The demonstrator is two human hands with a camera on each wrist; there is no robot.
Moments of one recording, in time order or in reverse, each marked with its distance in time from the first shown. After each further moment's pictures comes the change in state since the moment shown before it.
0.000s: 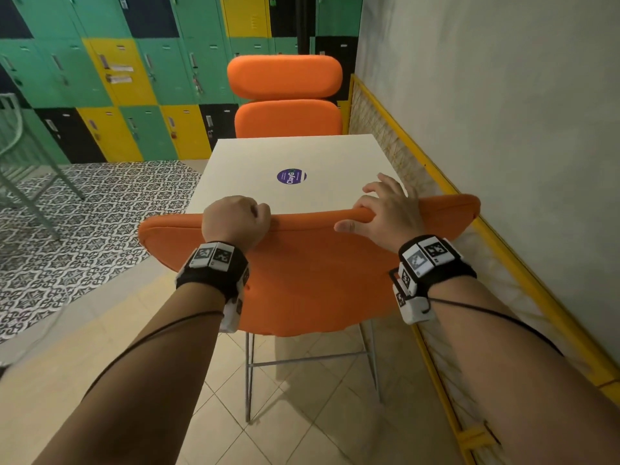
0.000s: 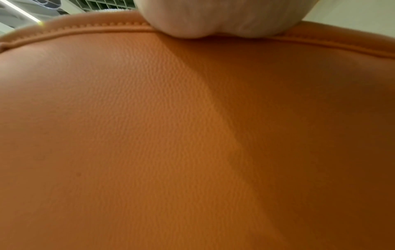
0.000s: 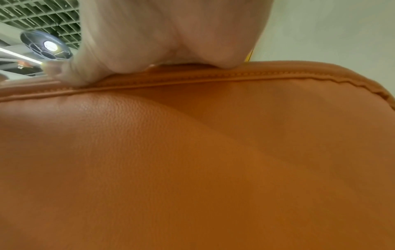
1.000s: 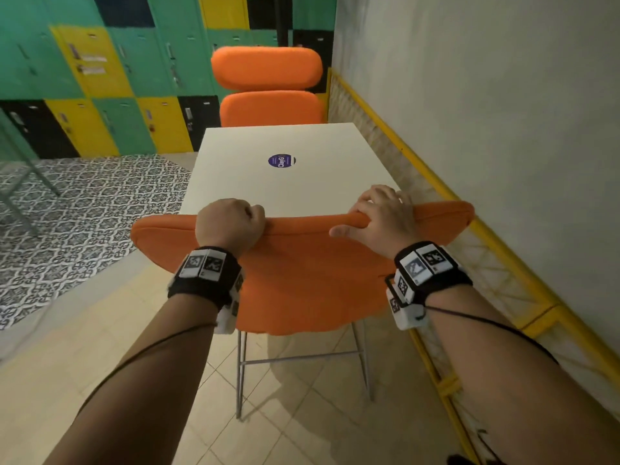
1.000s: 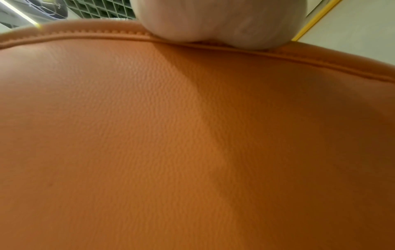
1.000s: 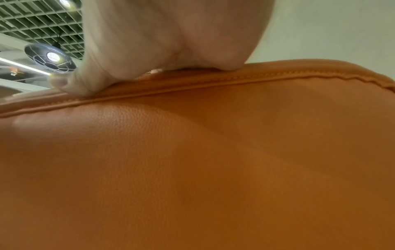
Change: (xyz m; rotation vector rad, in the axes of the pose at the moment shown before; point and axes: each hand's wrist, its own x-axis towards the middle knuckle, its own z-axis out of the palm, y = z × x) left_hand -0.099 -0.025 -0.064 -0.066 -0.022 0.023; right_hand -0.113 -0.074 -0.038 -0.024 -0.023 0.065
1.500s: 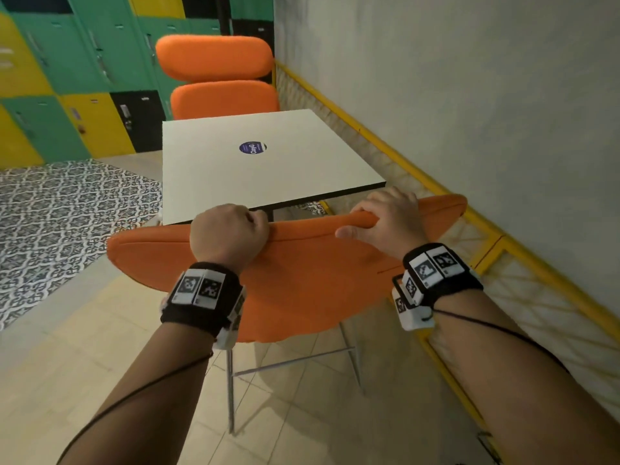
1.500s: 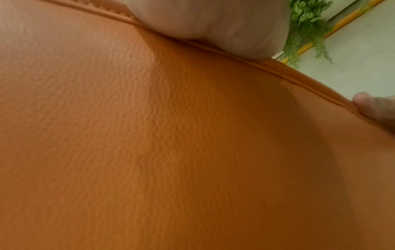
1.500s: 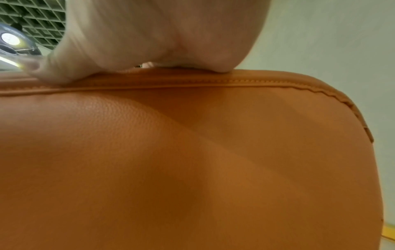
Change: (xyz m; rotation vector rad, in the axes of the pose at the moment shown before) left_hand -0.079 -0.070 -0.055 -0.029 -0.015 0.191; right_hand -0.103 -0.103 -0.026 -0.003 0.080 0.149
